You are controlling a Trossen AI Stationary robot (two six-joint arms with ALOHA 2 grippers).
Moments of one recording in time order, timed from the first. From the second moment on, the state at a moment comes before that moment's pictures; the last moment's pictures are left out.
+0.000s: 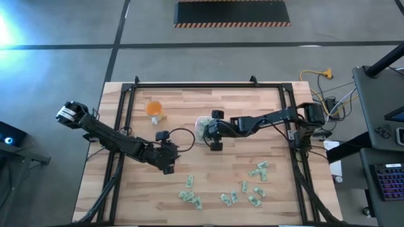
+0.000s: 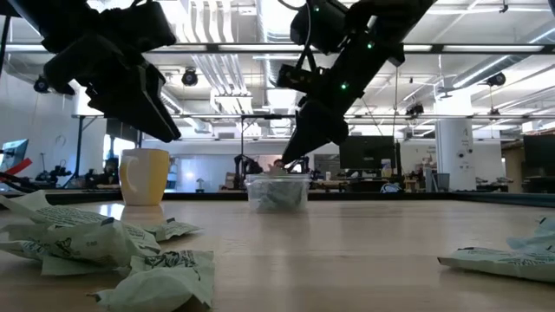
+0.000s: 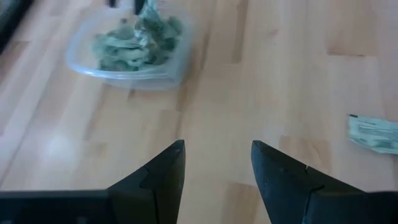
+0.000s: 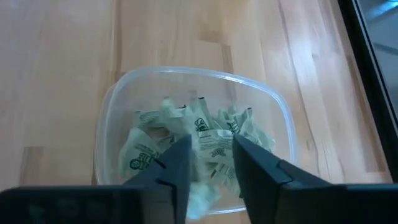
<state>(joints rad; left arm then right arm) -0.42 1.32 0.72 -0.31 -0.53 -0.36 -0.02 1.82 1.12 -0.17 0.29 -0.16</state>
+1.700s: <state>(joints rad) -0.33 1.71 0.75 0.12 0.06 -0.08 0.08 1.49 1.00 -0.37 0.29 -0.05</state>
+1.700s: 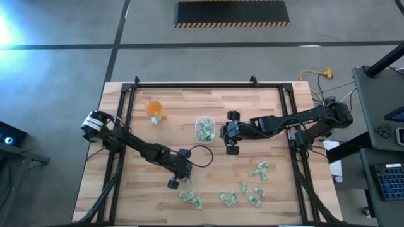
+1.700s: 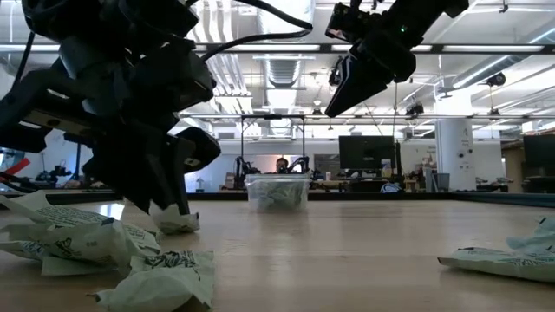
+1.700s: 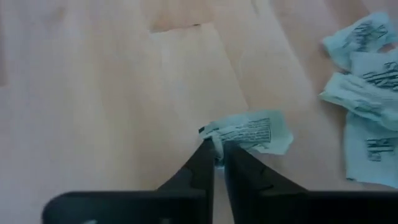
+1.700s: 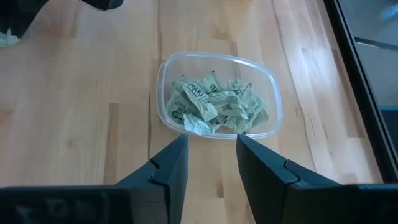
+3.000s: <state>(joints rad) 0.06 1.59 0.76 0.38 -0.35 0.35 0.31 1.49 0.81 -0.55 0.28 0.40</state>
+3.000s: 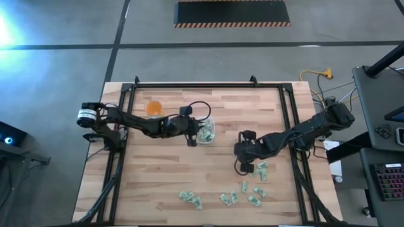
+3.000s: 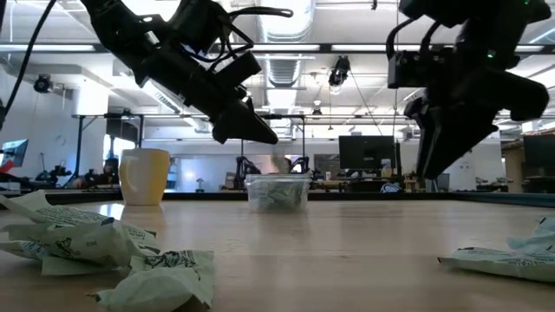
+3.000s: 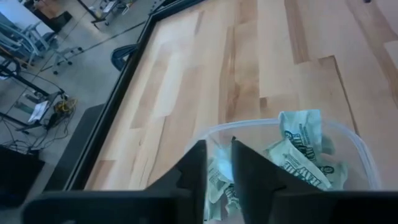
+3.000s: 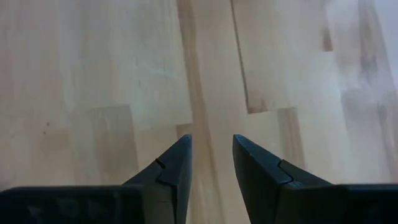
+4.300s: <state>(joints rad) 0.05 1.57 0.76 0.39 -0.39 0.35 0.59 1.50 0.69 -0.51 0.13 0.88</state>
